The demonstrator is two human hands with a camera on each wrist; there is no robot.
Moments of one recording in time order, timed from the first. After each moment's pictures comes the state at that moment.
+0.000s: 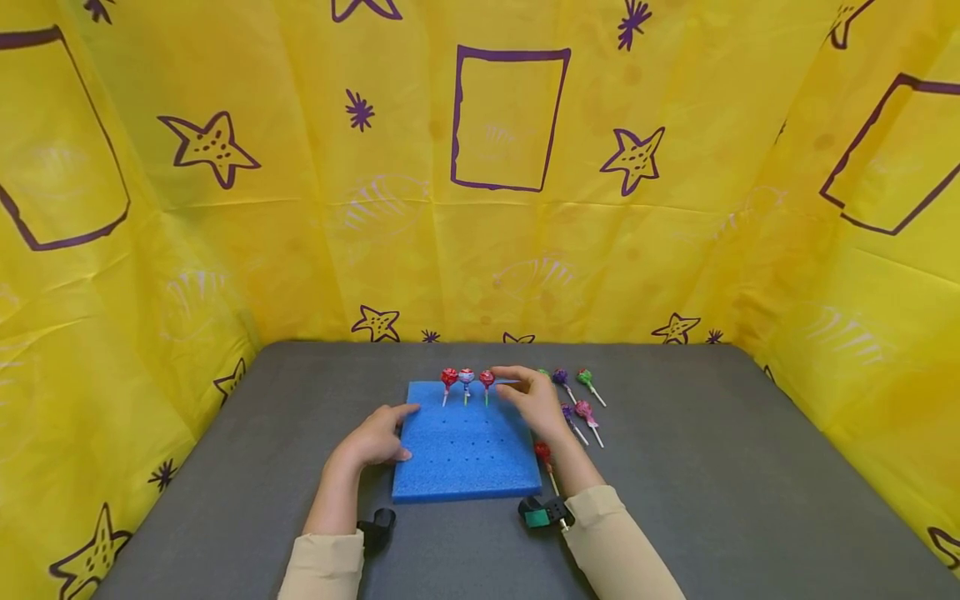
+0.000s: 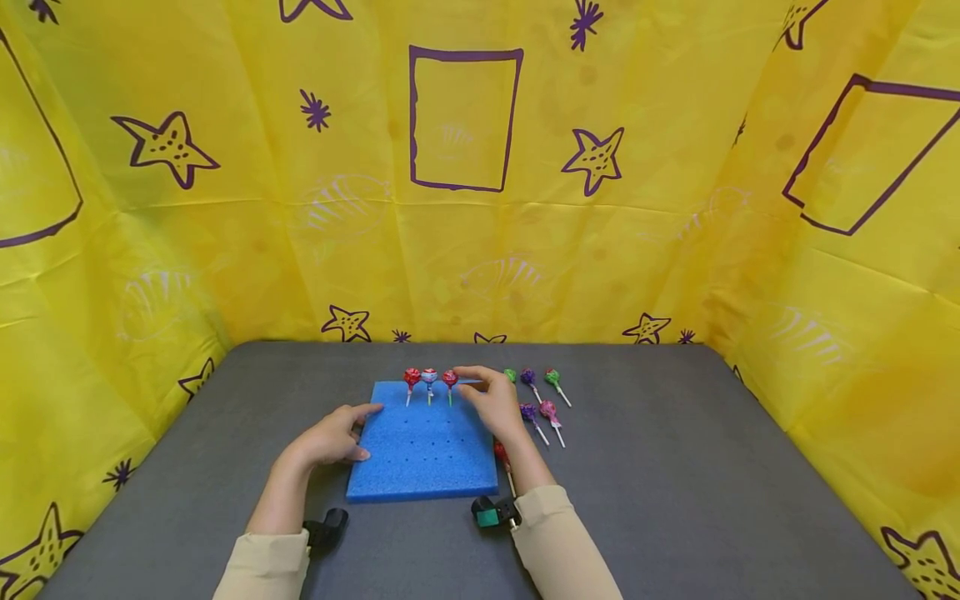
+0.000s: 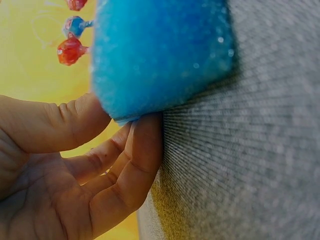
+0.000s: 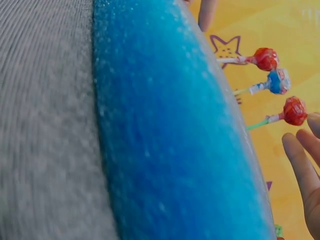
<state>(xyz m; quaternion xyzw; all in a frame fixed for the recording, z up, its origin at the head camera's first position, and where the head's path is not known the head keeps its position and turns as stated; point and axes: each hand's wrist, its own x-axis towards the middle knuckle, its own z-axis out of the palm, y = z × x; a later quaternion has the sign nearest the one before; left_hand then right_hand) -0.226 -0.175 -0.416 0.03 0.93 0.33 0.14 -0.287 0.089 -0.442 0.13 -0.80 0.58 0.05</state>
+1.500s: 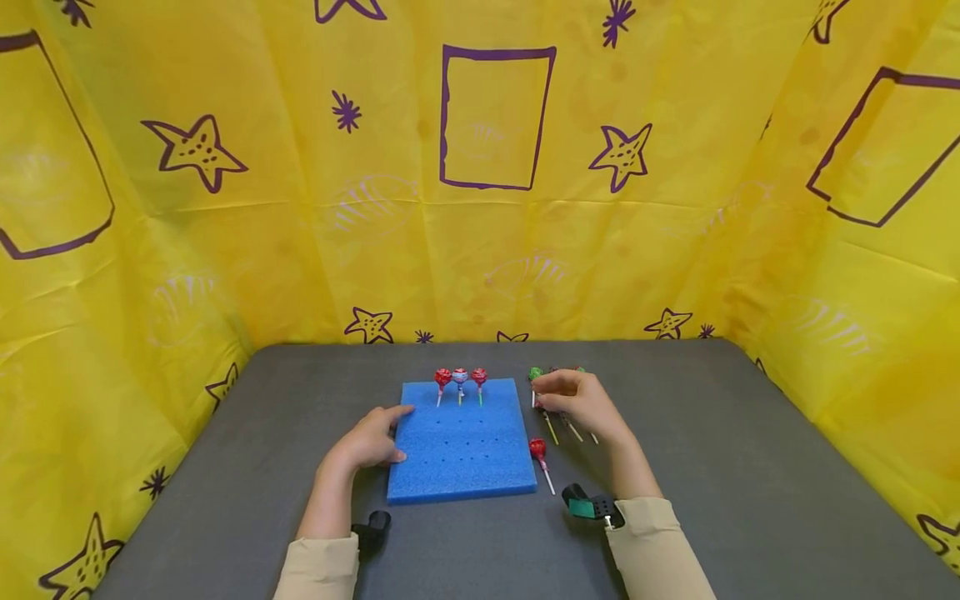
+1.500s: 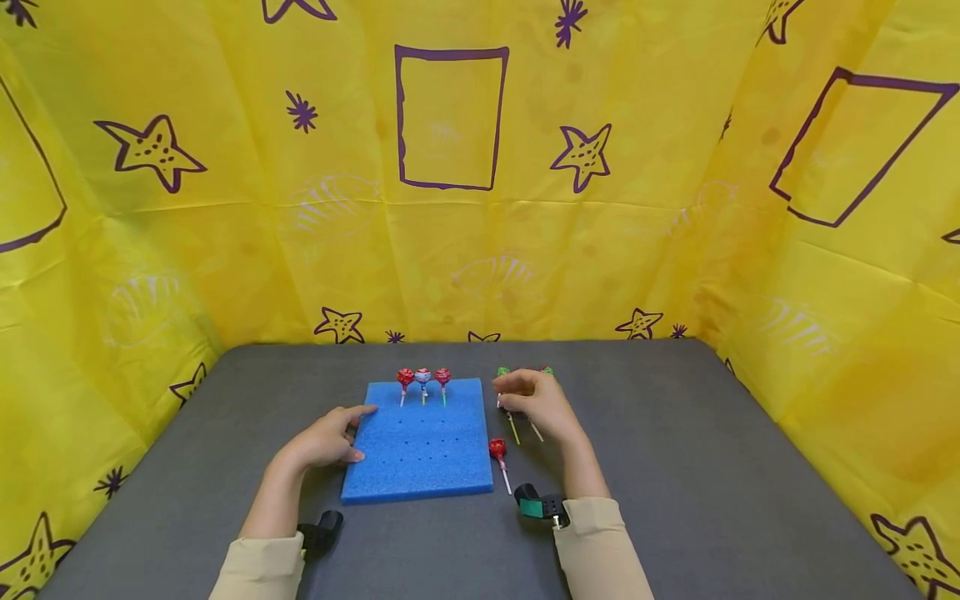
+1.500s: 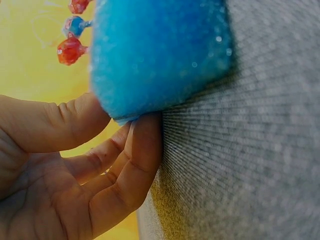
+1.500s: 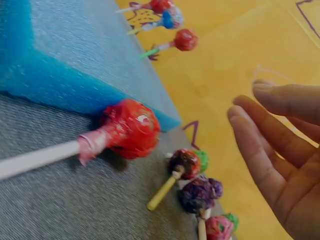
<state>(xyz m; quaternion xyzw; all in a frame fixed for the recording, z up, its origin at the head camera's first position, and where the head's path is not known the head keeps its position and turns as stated) -0.225 -0.173 -0.416 0.03 0.93 0.33 0.14 -0.270 0.171 -0.418 0.17 -0.82 0.55 -0.03</state>
